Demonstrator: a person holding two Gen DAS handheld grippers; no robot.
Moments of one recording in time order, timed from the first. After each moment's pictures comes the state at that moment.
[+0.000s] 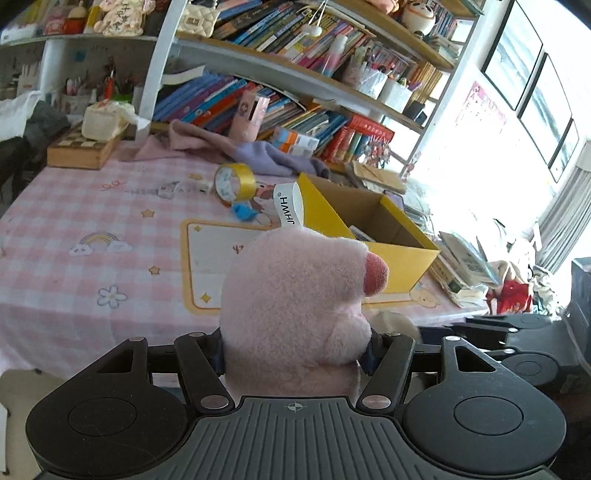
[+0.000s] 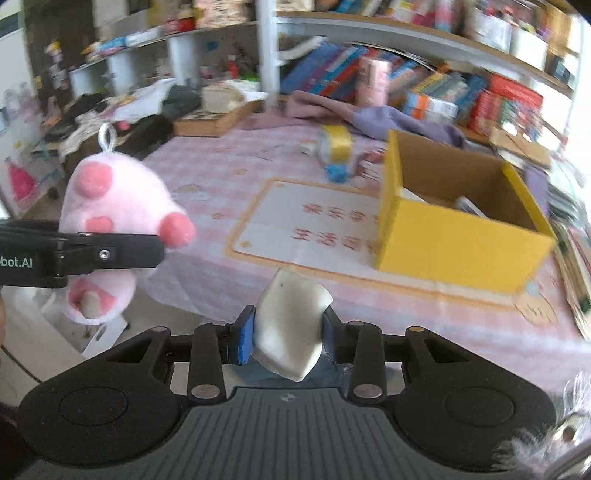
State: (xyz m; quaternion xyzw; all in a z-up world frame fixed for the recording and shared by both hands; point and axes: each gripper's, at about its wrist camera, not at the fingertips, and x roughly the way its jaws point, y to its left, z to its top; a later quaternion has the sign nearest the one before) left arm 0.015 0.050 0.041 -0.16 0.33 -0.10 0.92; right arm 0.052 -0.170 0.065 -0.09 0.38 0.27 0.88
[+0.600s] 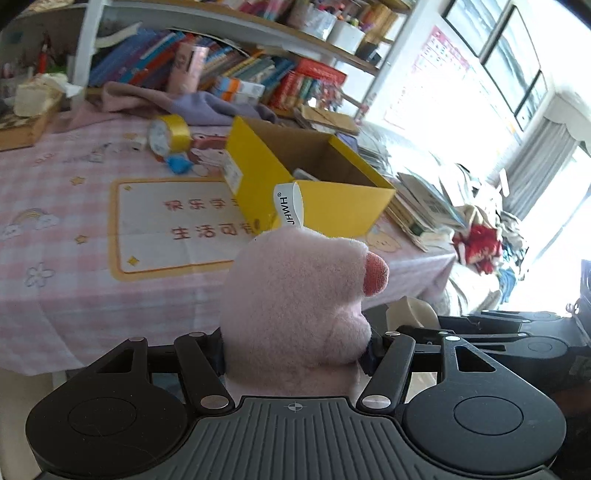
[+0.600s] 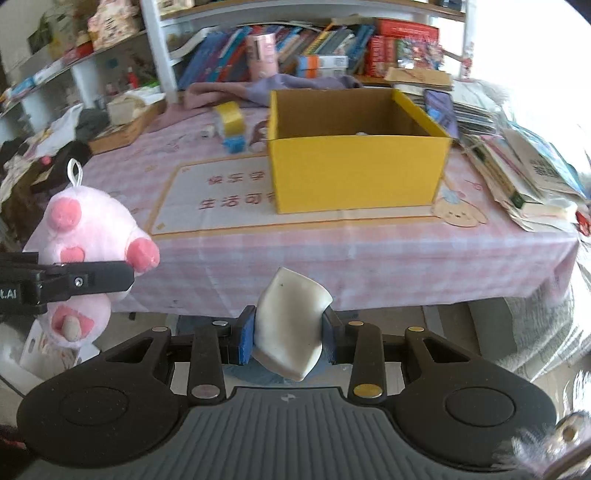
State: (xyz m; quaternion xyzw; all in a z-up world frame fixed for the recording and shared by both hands) left arm 0.035 -0.004 0.025 -0.13 0.38 -0.19 0.89; right arm 0.032 -0.248 0.051 -0.01 0.41 0.14 0.90
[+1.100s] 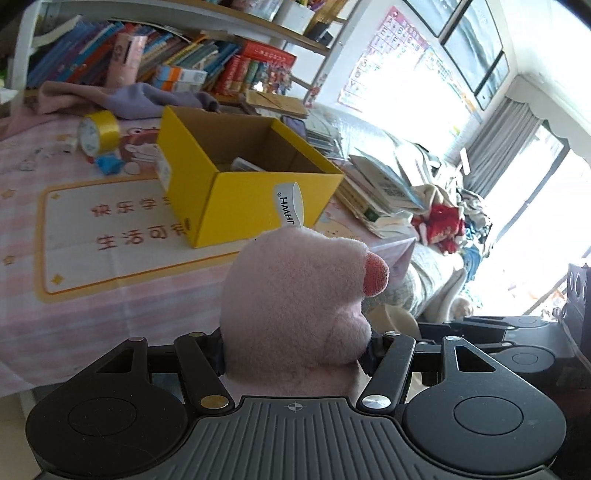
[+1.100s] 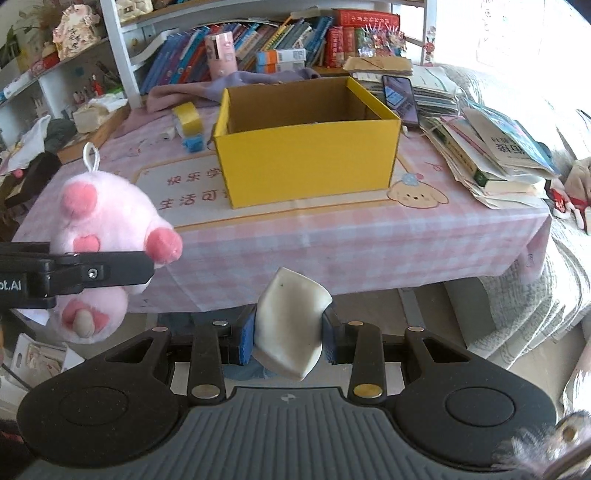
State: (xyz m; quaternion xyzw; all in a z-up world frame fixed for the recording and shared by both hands) left arm 0.063 -0.051 0.019 -0.12 0.39 -0.26 0.87; right arm 0.036 -0.281 0.049 0.00 0.43 0.10 0.90
